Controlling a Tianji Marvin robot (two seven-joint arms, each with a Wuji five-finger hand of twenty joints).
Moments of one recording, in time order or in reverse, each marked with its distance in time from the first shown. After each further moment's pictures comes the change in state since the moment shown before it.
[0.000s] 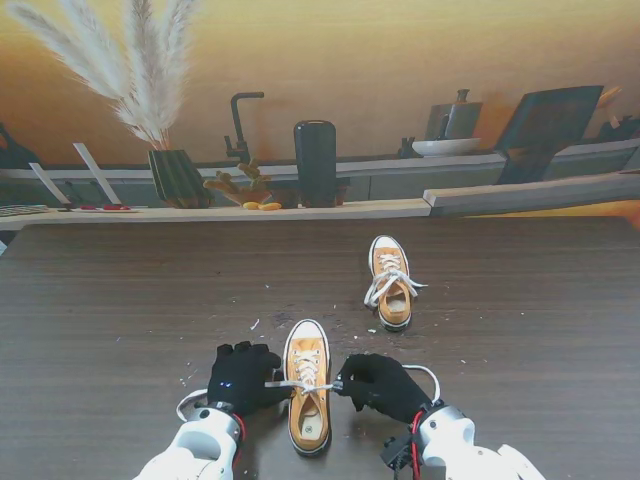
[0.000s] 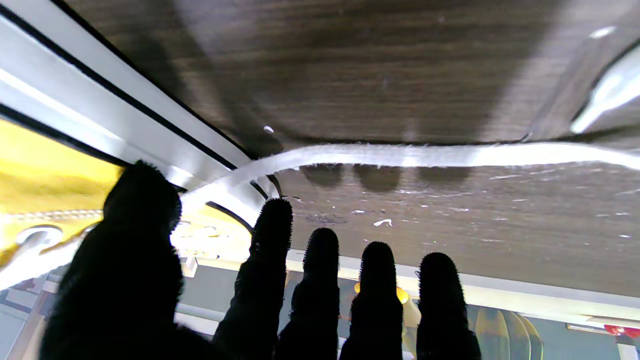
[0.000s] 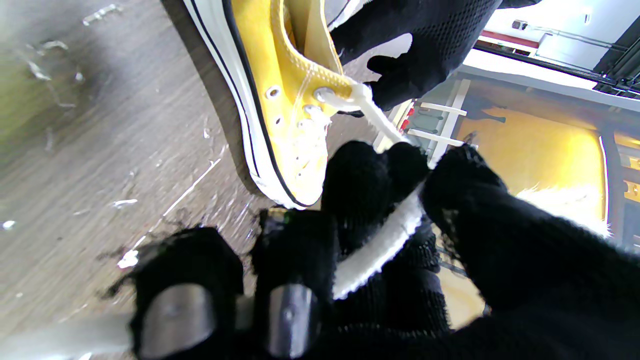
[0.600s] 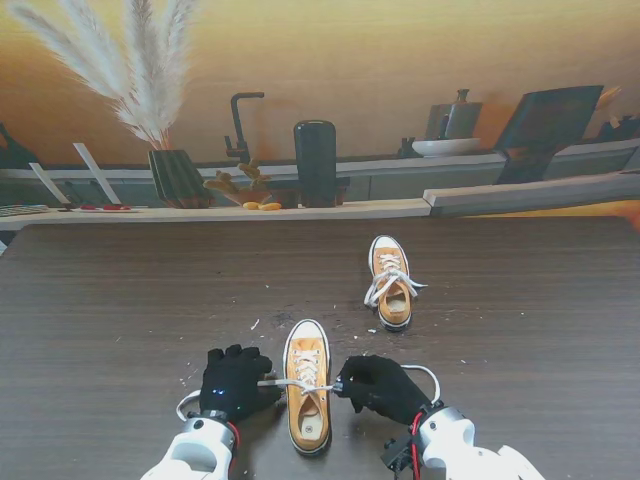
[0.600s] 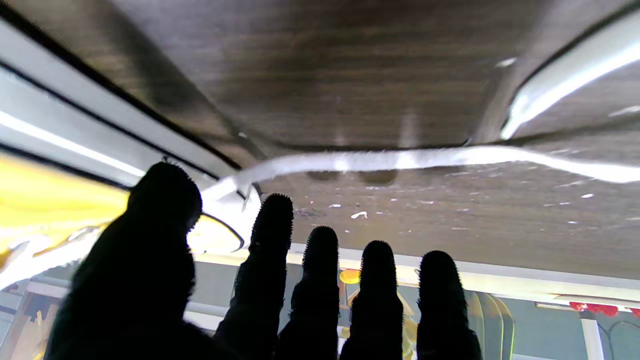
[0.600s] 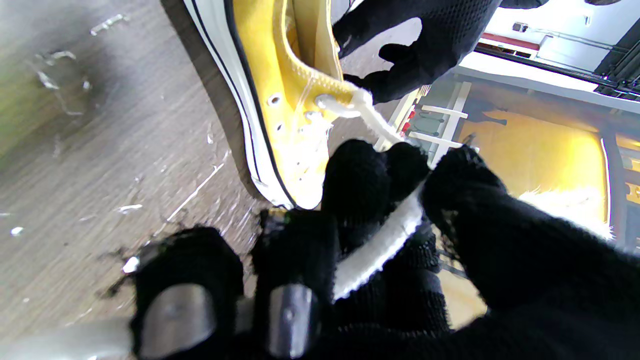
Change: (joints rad) left arm 0.058 -0.008 -0.030 -0.014 0.047 0.024 0.046; right arm -0.002 0.002 -0.002 -0.001 0.002 0.003 0.005; left_hand 0.040 -0.026 0.075 0.037 0.000 0.000 0.090 0.030 0.005 -0.006 0.010 0.000 0.002 -0.001 0.014 0.000 0.005 0.000 0.024 0.000; right_hand 0.000 0.007 -0.001 0.000 -0.002 0.000 -0.002 -0.001 -0.010 0.000 -0.011 0.000 0.000 -0.002 0.000 0.001 0.000 0.000 0.000 0.000
